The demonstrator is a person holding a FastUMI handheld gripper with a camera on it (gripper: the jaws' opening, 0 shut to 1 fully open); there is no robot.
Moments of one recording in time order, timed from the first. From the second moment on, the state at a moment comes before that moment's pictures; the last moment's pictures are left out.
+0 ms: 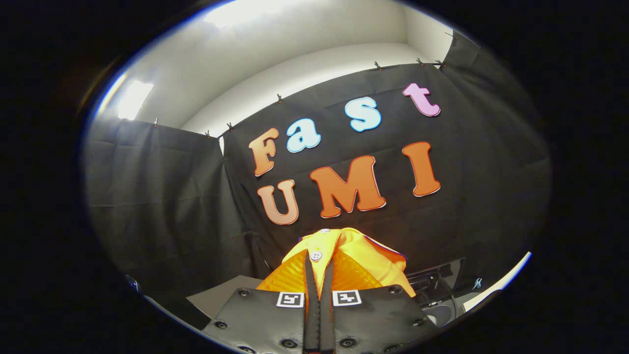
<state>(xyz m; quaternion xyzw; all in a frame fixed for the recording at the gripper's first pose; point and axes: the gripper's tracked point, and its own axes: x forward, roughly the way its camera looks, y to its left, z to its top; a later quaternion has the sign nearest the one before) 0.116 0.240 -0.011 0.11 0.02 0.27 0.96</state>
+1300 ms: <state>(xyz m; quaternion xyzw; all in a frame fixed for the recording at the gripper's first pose) 0.203 0.140 -0.317 0.06 0.27 0.22 0.94</state>
